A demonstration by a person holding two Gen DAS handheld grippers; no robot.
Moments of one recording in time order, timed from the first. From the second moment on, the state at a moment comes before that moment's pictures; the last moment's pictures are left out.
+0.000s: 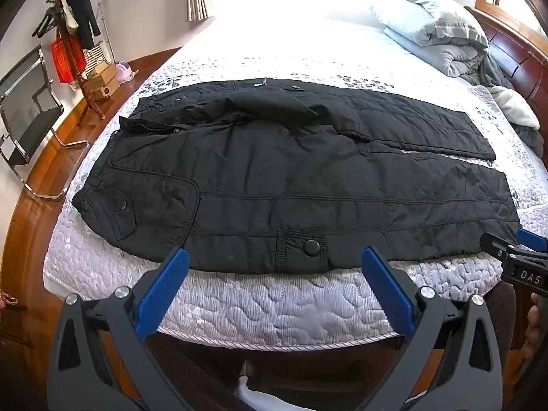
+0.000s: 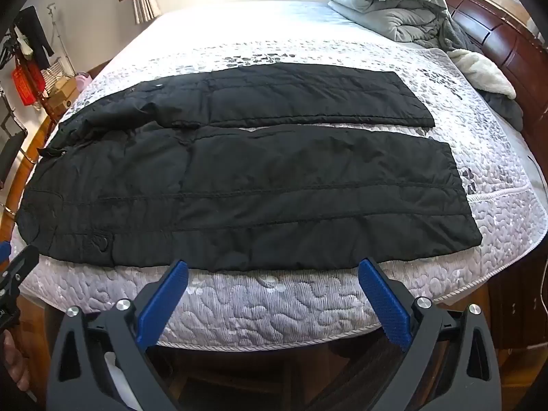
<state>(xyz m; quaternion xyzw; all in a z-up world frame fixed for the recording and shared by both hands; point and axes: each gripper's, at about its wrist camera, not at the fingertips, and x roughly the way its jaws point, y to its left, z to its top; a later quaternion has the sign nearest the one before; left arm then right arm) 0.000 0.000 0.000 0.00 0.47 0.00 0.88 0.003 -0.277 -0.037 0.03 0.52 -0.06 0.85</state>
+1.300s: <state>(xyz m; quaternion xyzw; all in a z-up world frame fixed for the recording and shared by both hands) 0.003 0.002 -0.004 0.01 0.47 0.00 0.88 0.005 -0.283 -0.046 0.04 0.53 -0.06 0.85</state>
